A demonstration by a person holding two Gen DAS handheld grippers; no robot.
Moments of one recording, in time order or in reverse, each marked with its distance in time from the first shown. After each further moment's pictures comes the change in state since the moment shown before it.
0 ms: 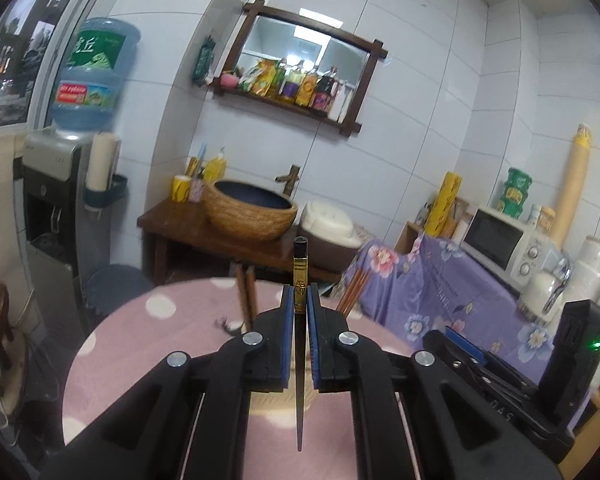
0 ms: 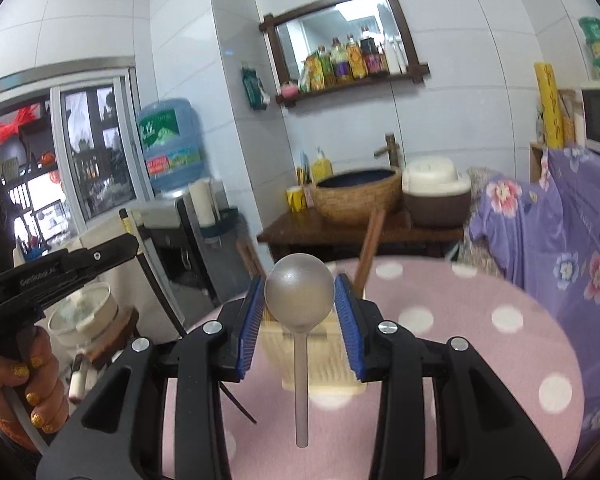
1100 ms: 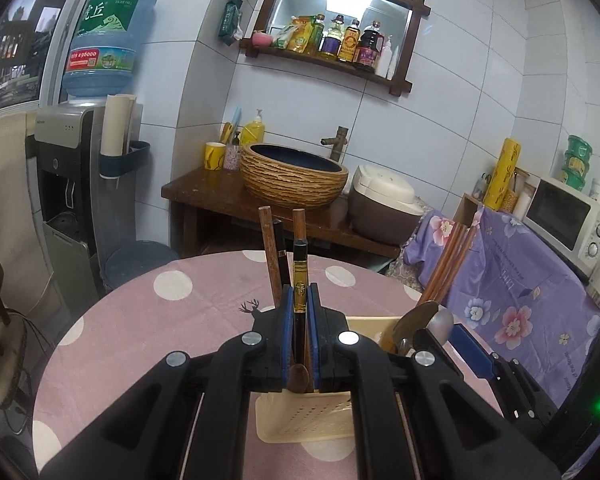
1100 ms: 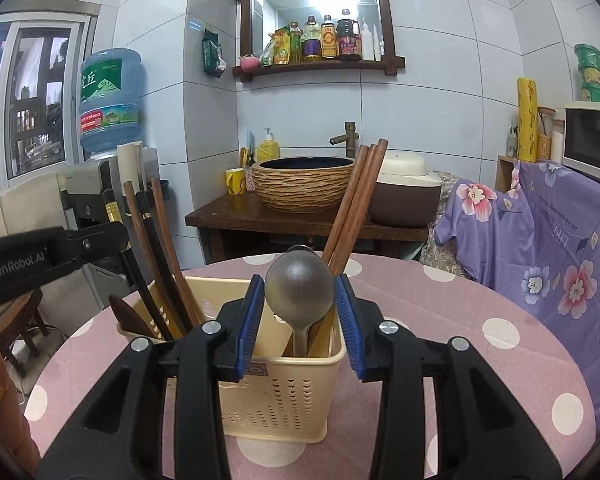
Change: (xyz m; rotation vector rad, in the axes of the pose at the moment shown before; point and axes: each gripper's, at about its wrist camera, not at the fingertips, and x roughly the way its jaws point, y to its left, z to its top) left arm 0.122 0.030 -0.058 0.013 0.078 0.190; right arm 0.134 -0.013 -0.064 -0.104 0.018 -0.252
